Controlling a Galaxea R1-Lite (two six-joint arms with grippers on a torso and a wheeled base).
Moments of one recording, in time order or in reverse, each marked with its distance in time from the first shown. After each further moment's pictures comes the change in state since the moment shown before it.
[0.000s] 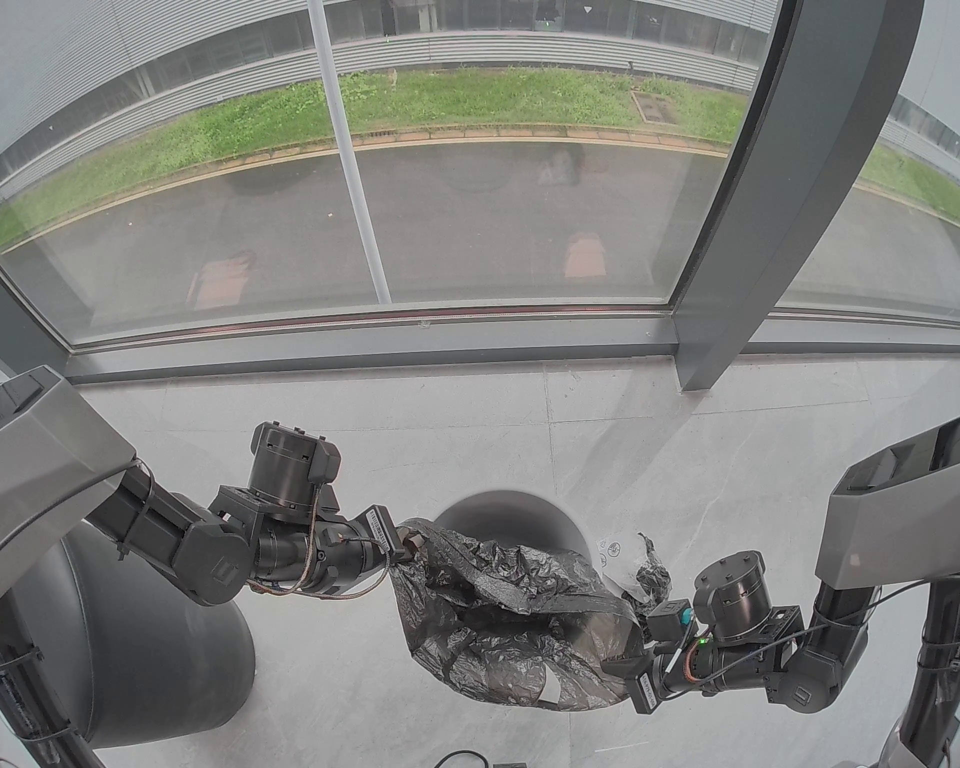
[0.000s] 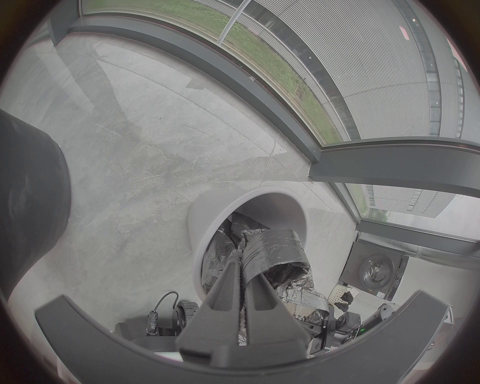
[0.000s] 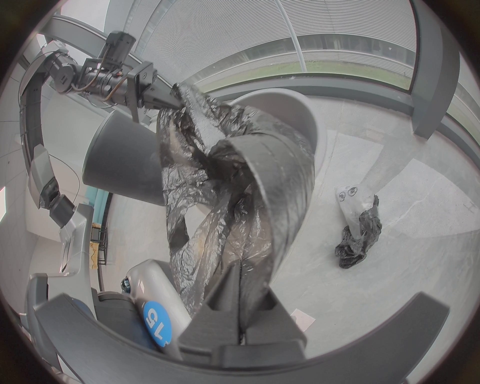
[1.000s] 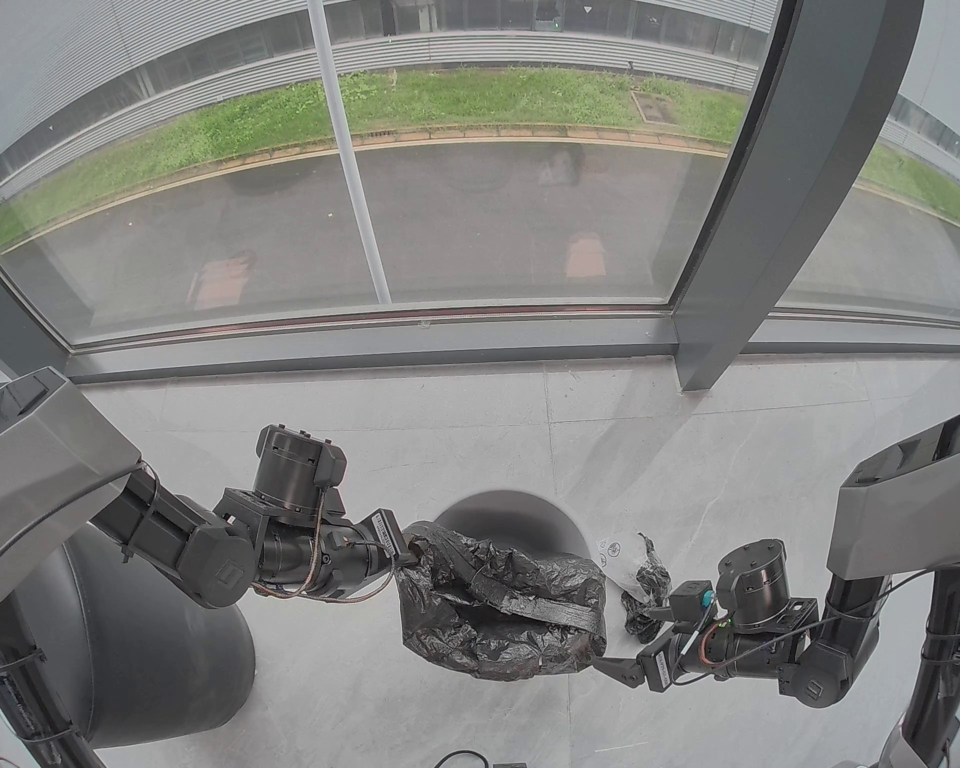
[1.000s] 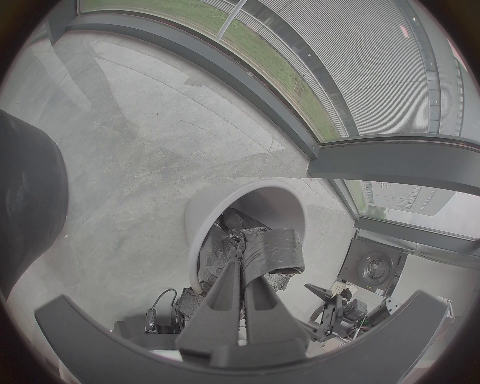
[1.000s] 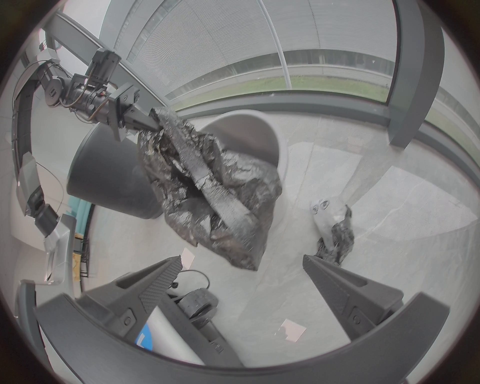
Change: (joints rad) left arm -0.011 0.007 -0.001 -0.001 -0.011 -0.001; right arm -0.057 -0.004 0.041 -0.115 -0.073 -0.016
